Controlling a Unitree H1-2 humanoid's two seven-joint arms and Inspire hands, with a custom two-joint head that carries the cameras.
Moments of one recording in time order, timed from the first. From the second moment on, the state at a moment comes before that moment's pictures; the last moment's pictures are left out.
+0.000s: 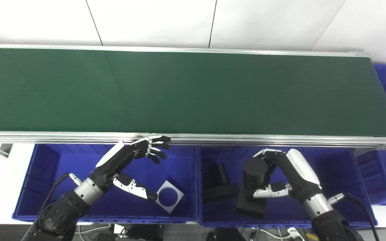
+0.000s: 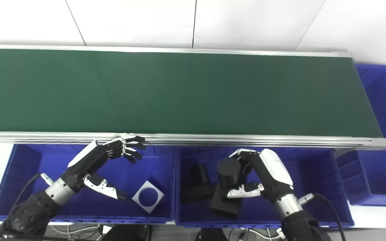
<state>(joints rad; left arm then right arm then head) 0.30 0.35 -0.20 0.01 -0.01 -0.44 -0.38 0.23 -0.40 0.28 -0.20 -0.53 0.02 0.19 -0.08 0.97</state>
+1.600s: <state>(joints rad) 0.32 0.28 -0.15 0.07 -0.03 -0.44 -0.36 0.29 -0.29 0.29 -0.12 -0.38 -0.17 0.12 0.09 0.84</state>
